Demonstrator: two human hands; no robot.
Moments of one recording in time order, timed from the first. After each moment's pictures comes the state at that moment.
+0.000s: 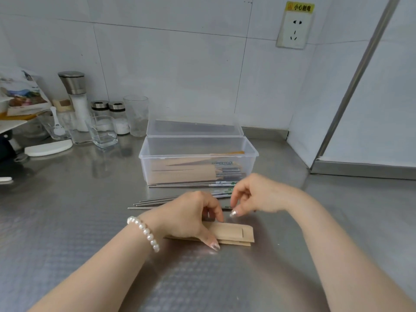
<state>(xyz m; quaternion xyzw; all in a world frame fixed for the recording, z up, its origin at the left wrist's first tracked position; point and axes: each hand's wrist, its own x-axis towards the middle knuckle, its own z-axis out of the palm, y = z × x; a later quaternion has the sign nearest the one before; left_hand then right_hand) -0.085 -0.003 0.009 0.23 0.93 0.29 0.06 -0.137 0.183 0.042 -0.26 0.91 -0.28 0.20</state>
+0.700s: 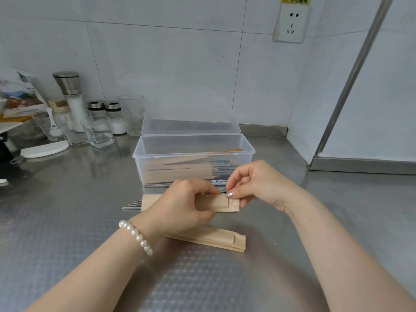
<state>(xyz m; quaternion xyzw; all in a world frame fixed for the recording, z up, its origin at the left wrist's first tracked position) -0.084 0.001 0.011 0.19 0.92 0.32 -0.11 -0.130 0.187 0.047 -0.19 0.80 -0.53 0.19</state>
